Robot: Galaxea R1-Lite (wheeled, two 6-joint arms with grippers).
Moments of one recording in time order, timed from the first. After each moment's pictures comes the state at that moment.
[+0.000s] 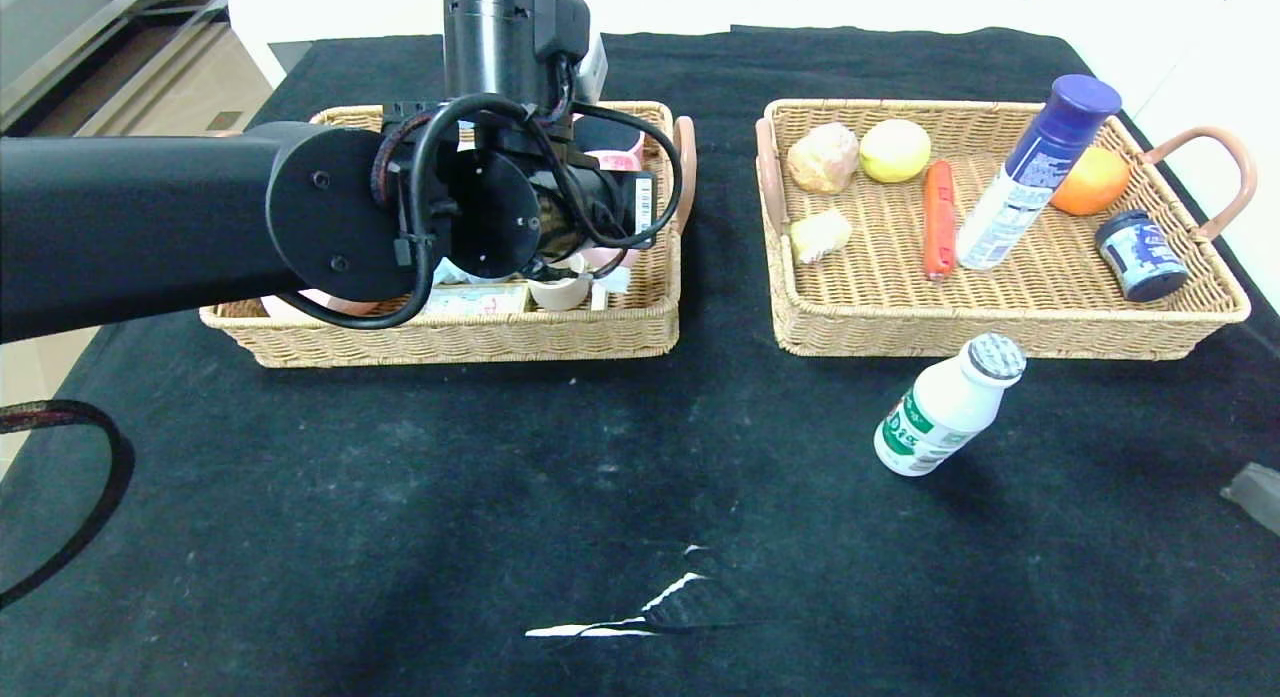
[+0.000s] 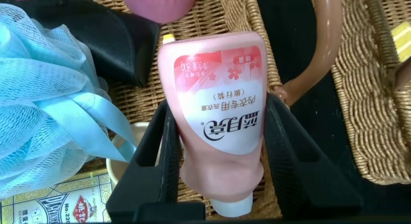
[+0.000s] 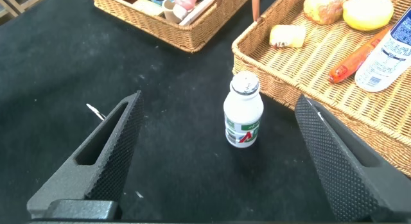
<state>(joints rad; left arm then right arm) -0.61 1.97 -1.83 0.04 0.43 -0.08 0.49 0.86 -0.63 -0.27 0.20 -0.14</state>
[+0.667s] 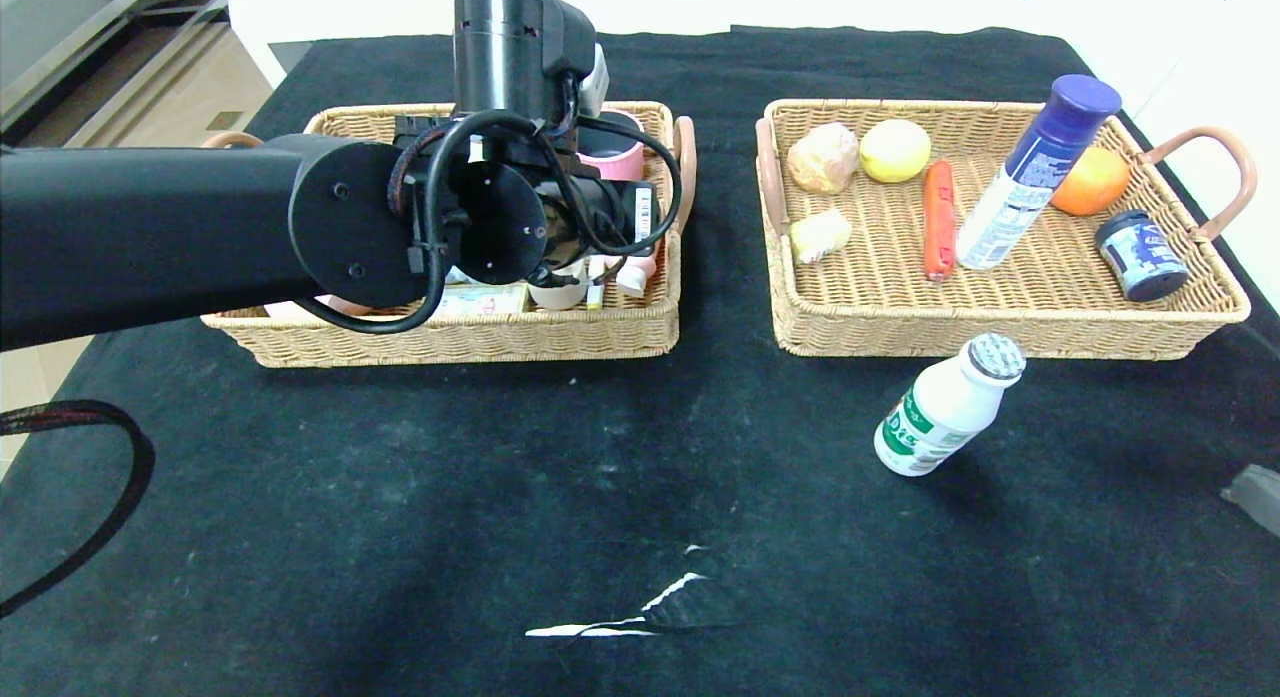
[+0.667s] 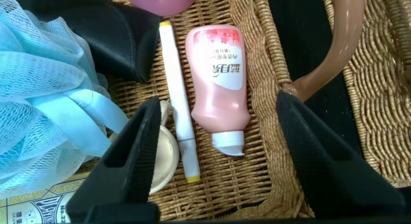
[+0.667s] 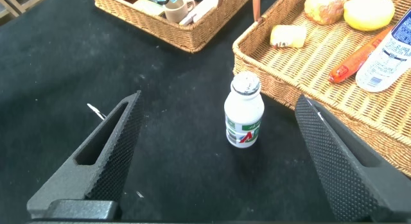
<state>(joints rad) -0.60 1.99 -1.83 0.04 0.43 -0.09 0.49 0.86 -0.63 -0.27 0.20 -0.14</state>
